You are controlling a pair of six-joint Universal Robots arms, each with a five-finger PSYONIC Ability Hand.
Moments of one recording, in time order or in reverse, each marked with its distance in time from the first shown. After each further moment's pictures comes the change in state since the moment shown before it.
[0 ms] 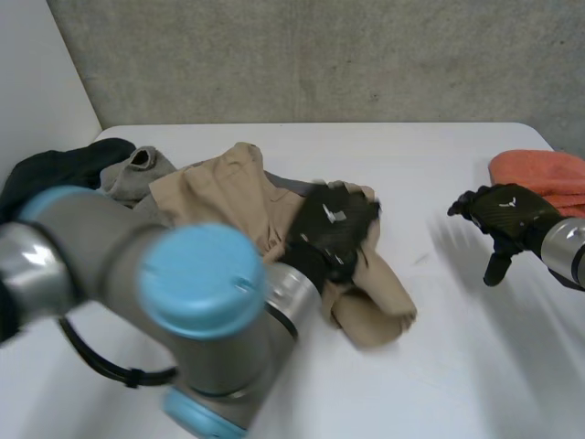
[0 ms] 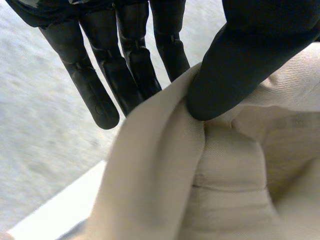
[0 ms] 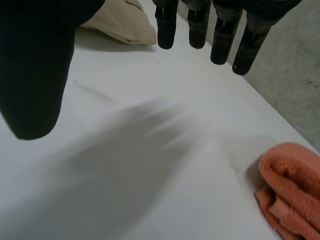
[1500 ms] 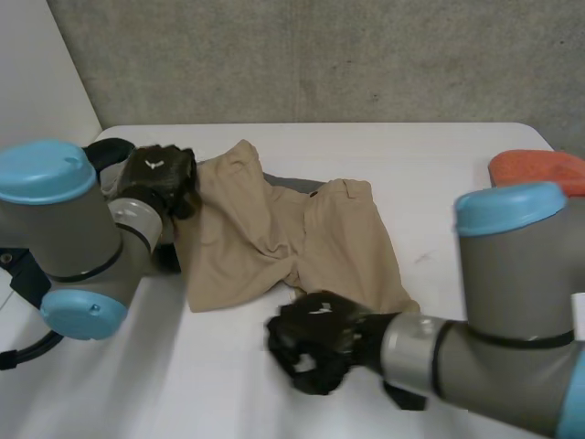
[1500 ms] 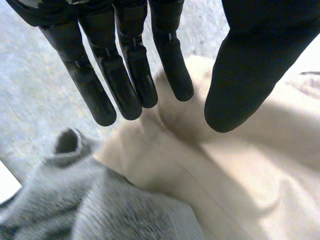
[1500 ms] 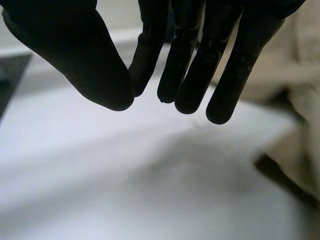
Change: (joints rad) left arm 0.479 0.069 -0.098 -0.040 -0.019 -0.012; right arm 0.577 -0.022 0.044 0.196 -0.146 0.414; left_hand -0.273 -0.320 -0.307 -0.314 -0.280; right_hand 0.804 0.950 0.967 0.949 0.933
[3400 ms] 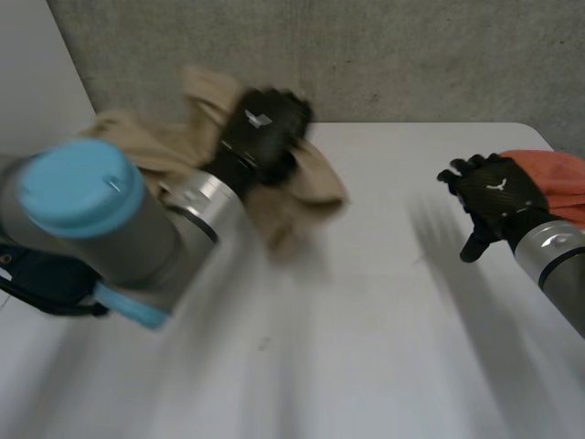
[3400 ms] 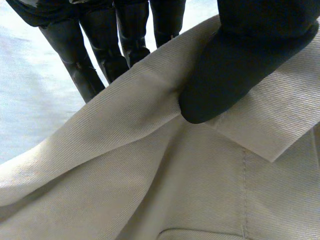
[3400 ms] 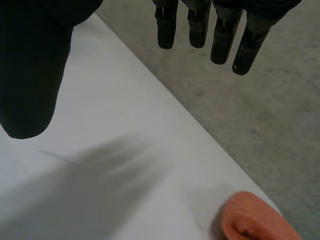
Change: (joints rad) left arm -0.194 -0.007 0.082 0.244 0.302 -0.064; right arm -0.445 -0.144 0.185 -0.568 0.293 -0.262; left_hand 0.270 0.322 0.316 0.332 0.278; right_hand -0.803 -0.954 -0.969 -0.949 -0.933
